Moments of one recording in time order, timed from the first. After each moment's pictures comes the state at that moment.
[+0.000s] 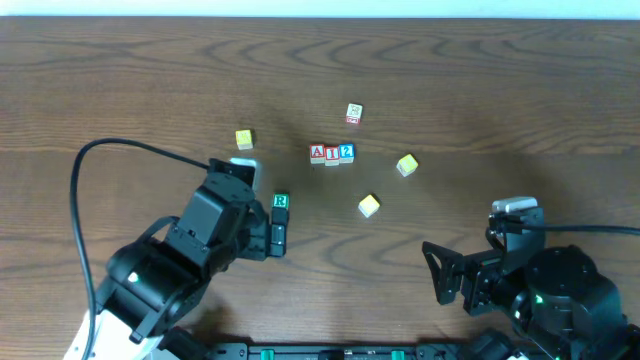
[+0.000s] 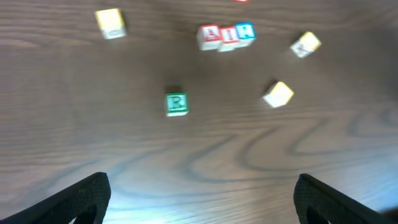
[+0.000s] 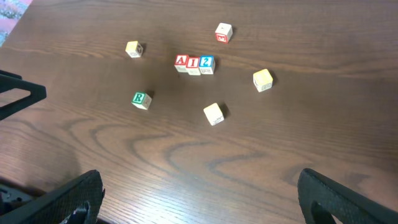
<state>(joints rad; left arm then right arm) -0.60 0.94 1.07 -1.03 -0.07 -0.45 0.65 0.66 1.18 -1.21 0.12 0.46</state>
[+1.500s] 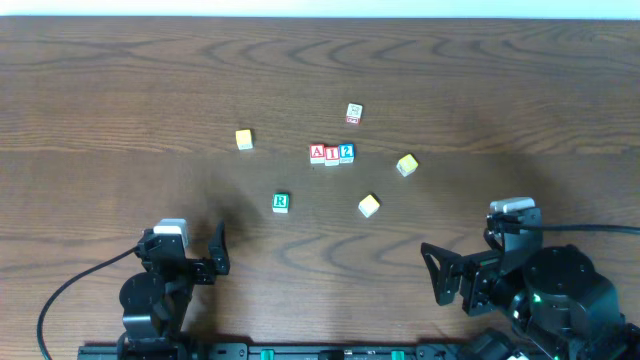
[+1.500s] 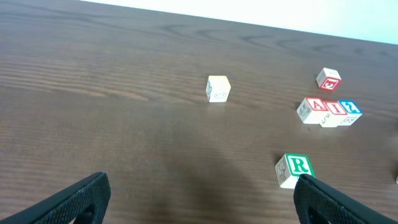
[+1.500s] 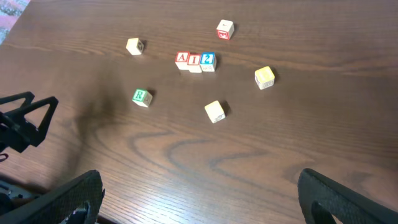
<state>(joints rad) 0.02 0.01 0.14 -0.48 0.15 -0.12 0.65 0.66 1.17 -1.21 0.11 0.46</state>
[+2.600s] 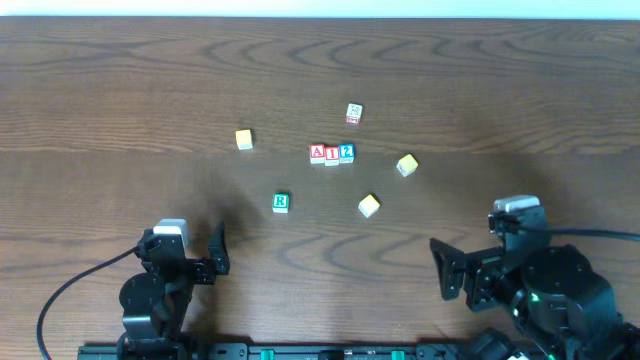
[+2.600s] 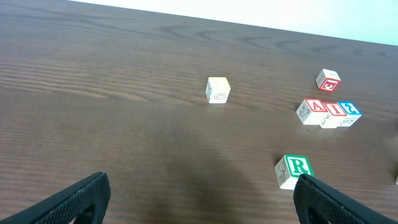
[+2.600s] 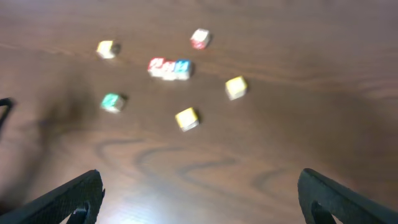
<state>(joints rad) 0.02 0.01 0.14 -0.47 0.15 -0.12 0.63 0.65 1.14 -1.19 0.22 0.35</state>
